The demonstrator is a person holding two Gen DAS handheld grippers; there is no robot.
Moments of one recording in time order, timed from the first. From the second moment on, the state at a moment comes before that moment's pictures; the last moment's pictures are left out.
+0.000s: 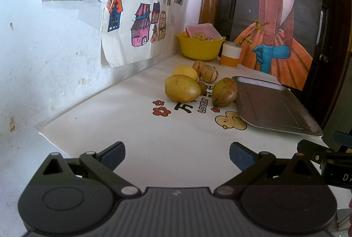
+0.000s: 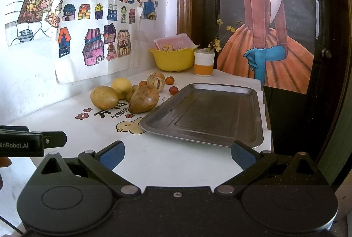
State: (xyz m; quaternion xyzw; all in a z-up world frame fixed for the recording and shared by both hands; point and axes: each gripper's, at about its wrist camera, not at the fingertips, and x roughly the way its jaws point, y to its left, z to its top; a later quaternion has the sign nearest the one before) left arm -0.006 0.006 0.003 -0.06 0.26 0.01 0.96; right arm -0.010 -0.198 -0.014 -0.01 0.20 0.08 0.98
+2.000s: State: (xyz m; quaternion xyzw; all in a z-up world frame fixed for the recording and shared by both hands) left arm 0.134 0.030 0.029 -0.01 0.29 -0.02 0.96; right arm 0.132 -0.174 0.019 -0.15 0.23 0.25 0.93
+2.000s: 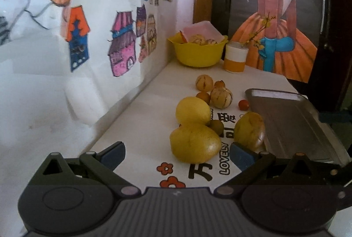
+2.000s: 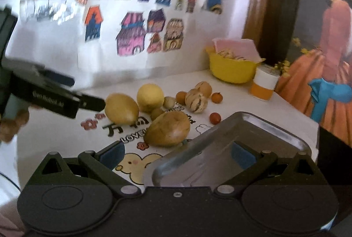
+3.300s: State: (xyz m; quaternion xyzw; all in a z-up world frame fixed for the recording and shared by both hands) left arm 0.193 0.035 -0.005 -0.12 0.35 -0.05 0.93; right arm 0.234 -0.137 -0.017 -0.07 0.33 0.32 0.89
